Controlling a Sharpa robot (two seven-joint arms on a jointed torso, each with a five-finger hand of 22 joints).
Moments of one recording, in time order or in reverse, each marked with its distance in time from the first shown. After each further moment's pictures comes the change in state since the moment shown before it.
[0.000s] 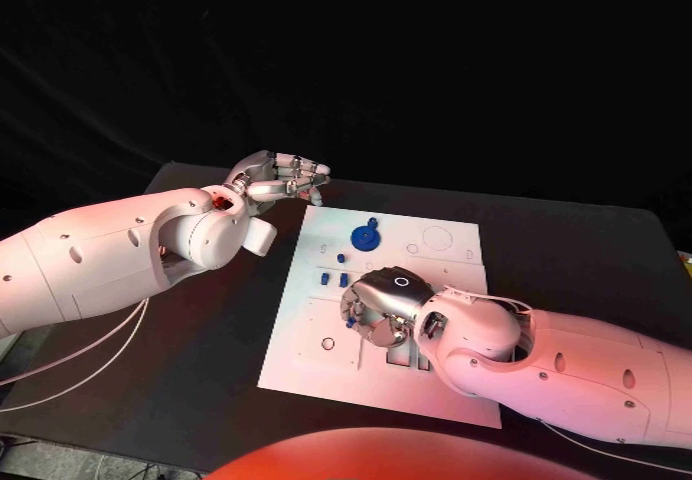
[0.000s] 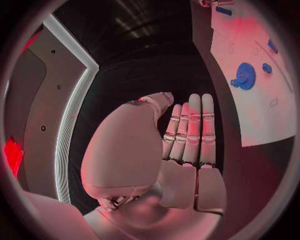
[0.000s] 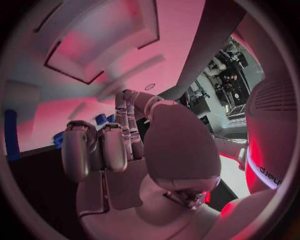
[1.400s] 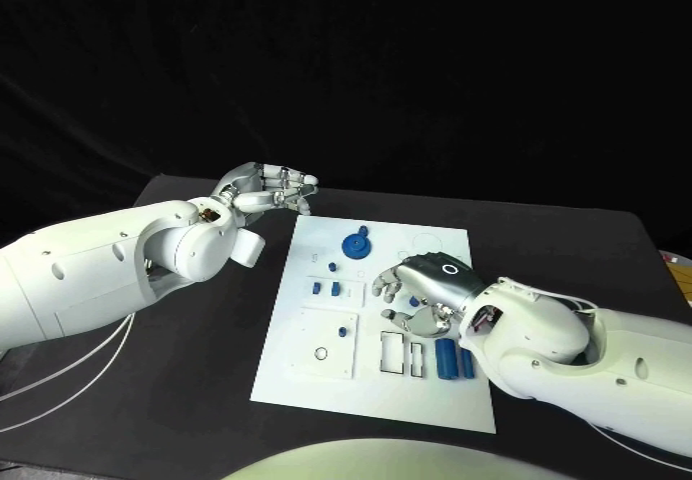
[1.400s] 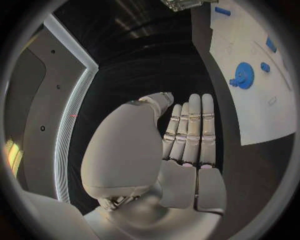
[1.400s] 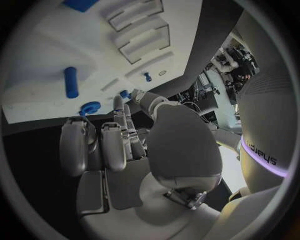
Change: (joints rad) left arm 0.000 -0.009 -0.001 -0.002 0.000 0.009 -0.007; left_hand 0.000 0.000 0.000 0.000 0.000 0.000 0.000 0.000 0.000 -0.004 -0.004 0.000 -0.001 0.000 0.000 0.000 -0.001 0.000 0.000 0.000 0.000 0.001; right arm 0.055 -0.224 0.021 0.152 -0.005 -0.079 -0.023; right_hand -0.070 -0.067 -0.072 0.036 0.009 -0.118 0.027 -0.101 -0.035 -0.098 0.041 -0.065 -0.002 -0.002 0.019 -0.010 -0.028 0.000 -0.001 0.014 -0.091 0.000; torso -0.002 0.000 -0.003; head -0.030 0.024
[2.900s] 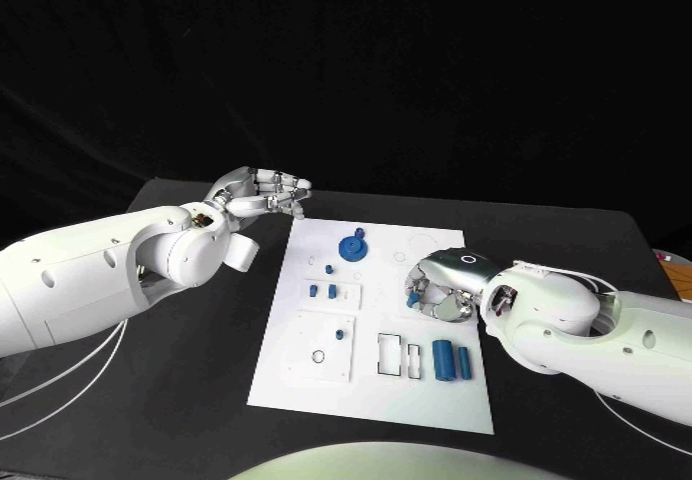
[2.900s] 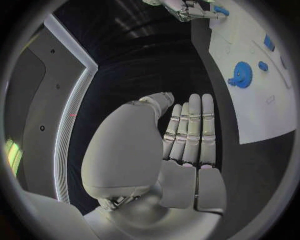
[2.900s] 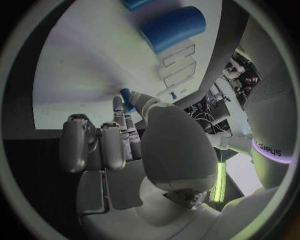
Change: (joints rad) left arm 0.000 -0.002 -0.002 -0.001 0.000 0.004 -0.001; left_hand 0.004 0.004 0.000 -0.005 0.000 0.000 0.000 0.005 0.000 0.000 0.000 0.000 0.000 0.000 0.000 -0.004 0.000 0.000 0.000 0.000 0.000 0.003; right arm 0.033 -0.038 0.000 -0.101 0.045 0.158 0.011; right_hand 0.090 0.052 -0.095 0.064 0.000 0.067 -0.002 -0.040 -0.030 -0.015 -0.001 0.032 -0.079 0.003 0.011 -0.019 -0.028 0.016 -0.006 0.004 -0.041 0.000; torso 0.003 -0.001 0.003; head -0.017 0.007
